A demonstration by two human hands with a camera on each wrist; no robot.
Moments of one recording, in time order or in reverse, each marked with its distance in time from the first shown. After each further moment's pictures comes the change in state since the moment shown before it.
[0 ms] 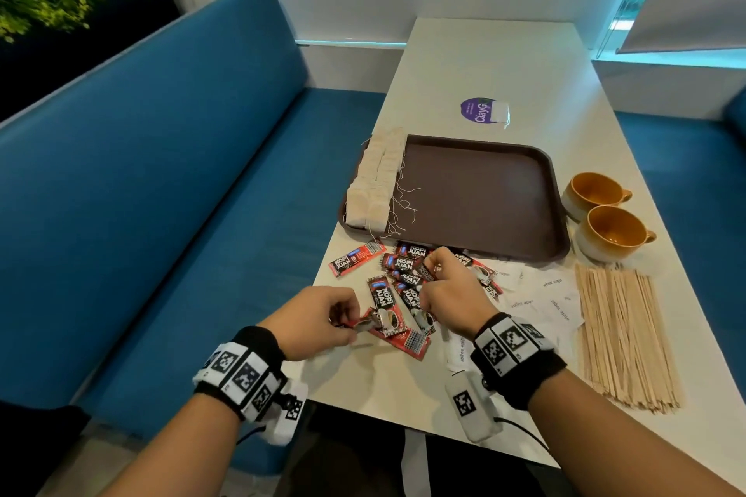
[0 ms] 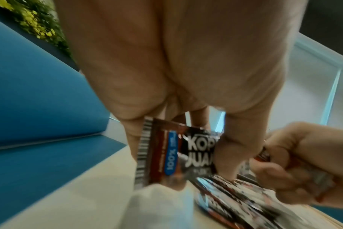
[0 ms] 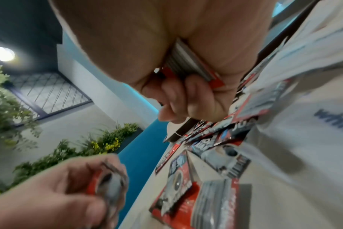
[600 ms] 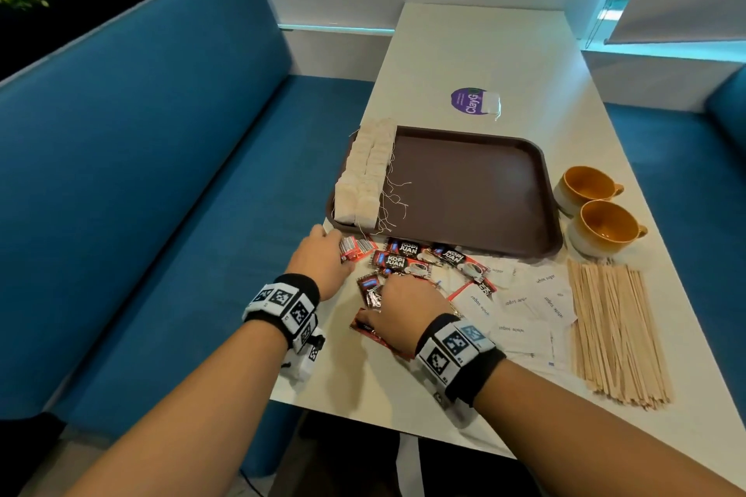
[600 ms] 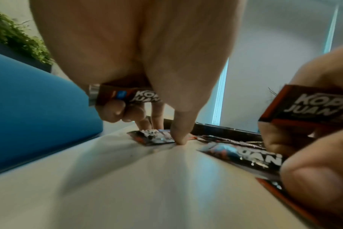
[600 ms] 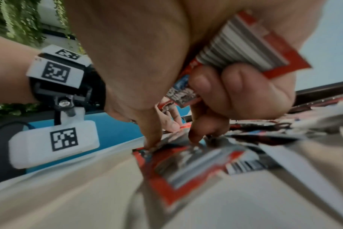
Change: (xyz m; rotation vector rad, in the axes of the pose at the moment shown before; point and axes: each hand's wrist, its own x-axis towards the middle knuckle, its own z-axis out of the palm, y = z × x) left_hand 0.091 0.005 -0.007 0.352 0.237 -0.260; right_hand 0.006 -0.016 0.048 -0.895 -0.130 -0.132
